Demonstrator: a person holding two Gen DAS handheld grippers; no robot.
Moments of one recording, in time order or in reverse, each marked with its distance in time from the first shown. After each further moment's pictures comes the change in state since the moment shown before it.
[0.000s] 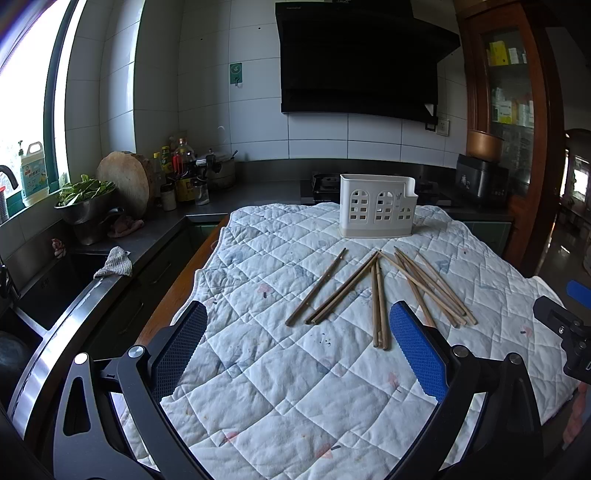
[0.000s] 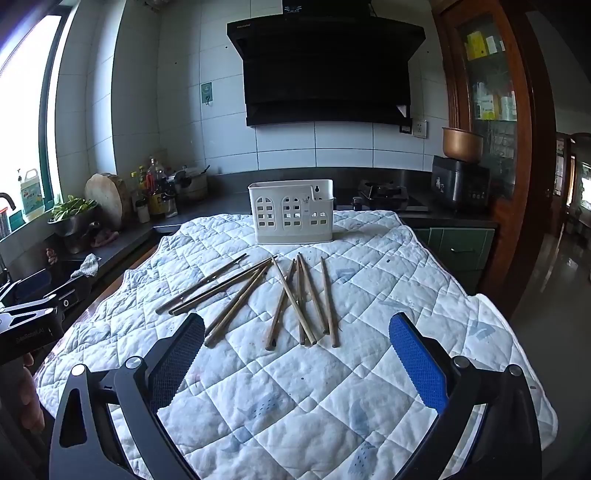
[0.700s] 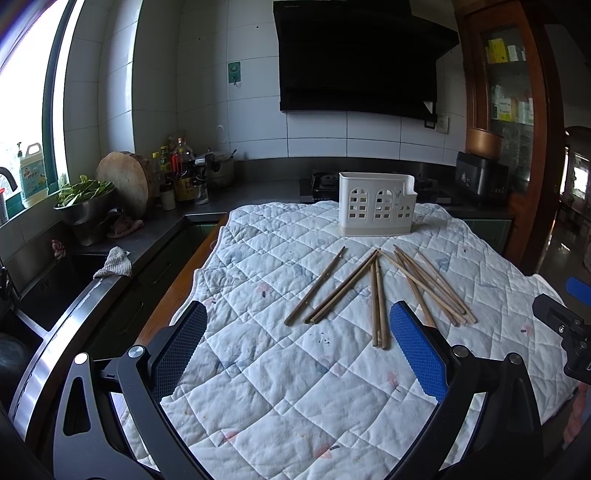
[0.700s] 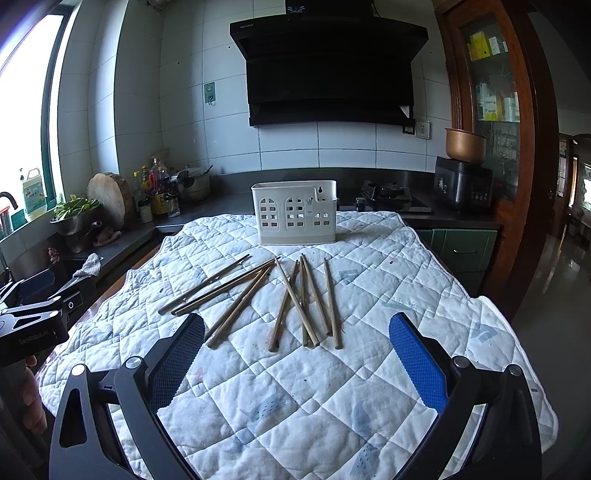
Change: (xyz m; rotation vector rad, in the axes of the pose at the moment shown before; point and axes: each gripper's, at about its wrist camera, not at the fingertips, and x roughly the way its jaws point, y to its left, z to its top) left arm 0.003 0.001 -0.006 0.004 0.002 0.002; right arm 0.000 0.001 0.001 -0.004 0.002 0.007
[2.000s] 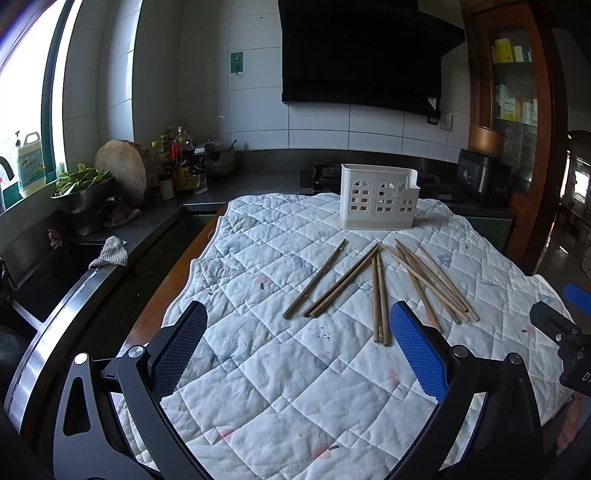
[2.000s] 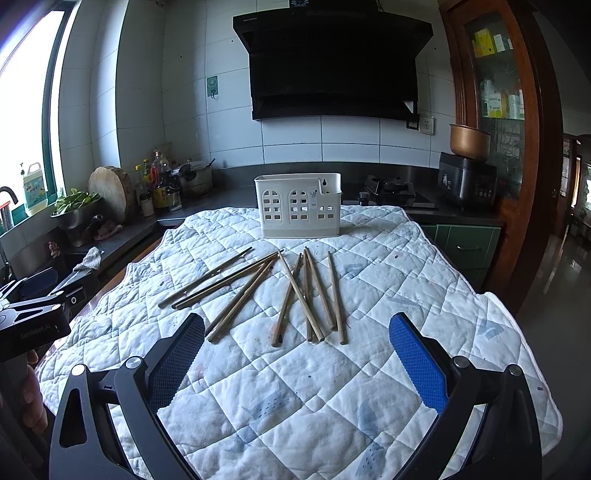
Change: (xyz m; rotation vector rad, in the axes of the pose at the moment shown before) left arm 0.009 -0.006 -0.010 -0.013 0.023 -0.004; right arm 0.006 0.005 -0.003 -0.011 0.018 0.006
